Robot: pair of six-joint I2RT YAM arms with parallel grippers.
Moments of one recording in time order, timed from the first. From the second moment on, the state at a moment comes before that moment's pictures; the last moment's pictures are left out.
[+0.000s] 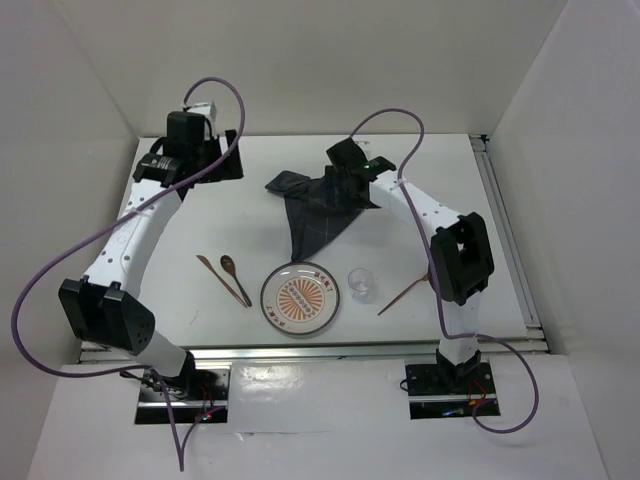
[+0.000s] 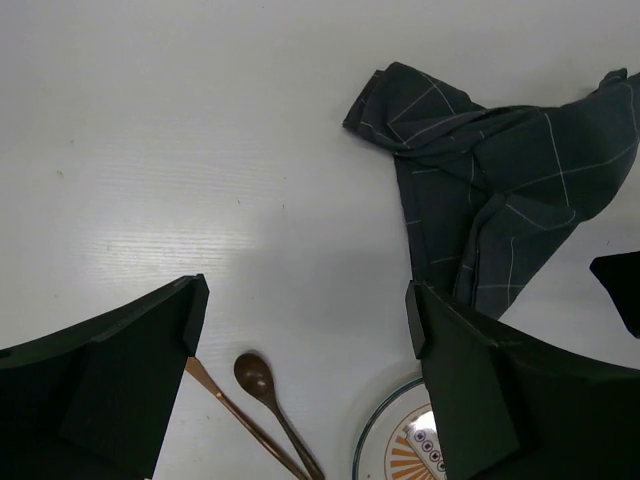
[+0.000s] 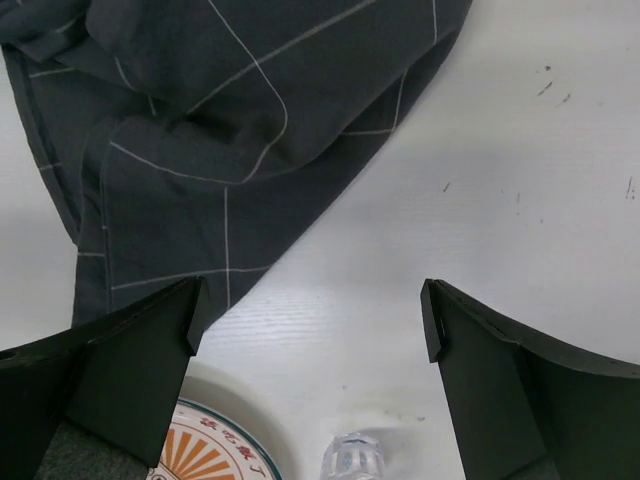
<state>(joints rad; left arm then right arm) -0.19 1.52 1.58 -0.69 -0.09 -0.23 0.55 1.95 1.70 -0.75 0.33 0.50</state>
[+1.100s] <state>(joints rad) -0.09 1.56 1.52 -0.85 0.08 -0.40 0.55 2.50 2.41 -0.77 0.30 0.34</state>
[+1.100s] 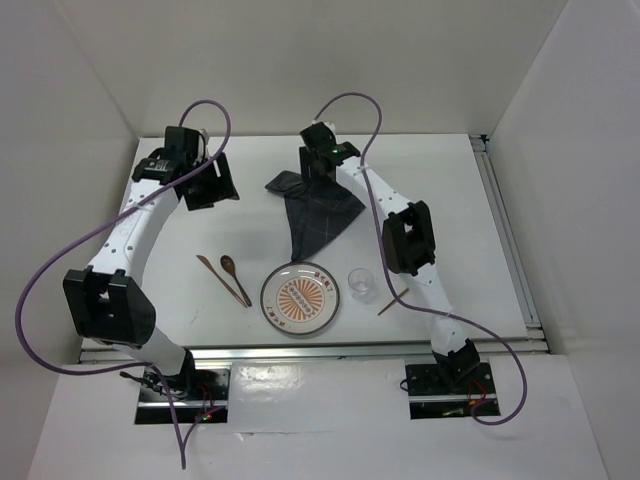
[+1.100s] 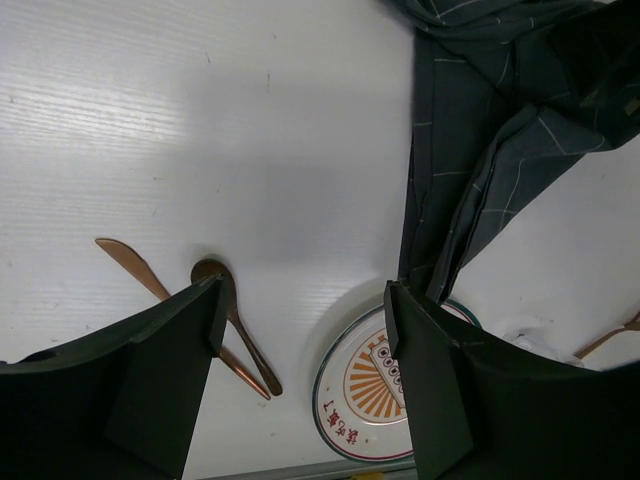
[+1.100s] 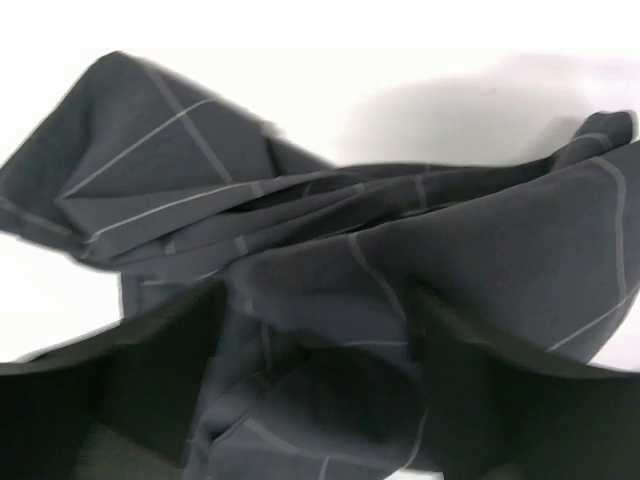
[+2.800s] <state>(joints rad) -0.26 2.52 2.33 -0.82 0.21 -0.71 0.50 2.09 1.97 -0.56 0.17 0.43</state>
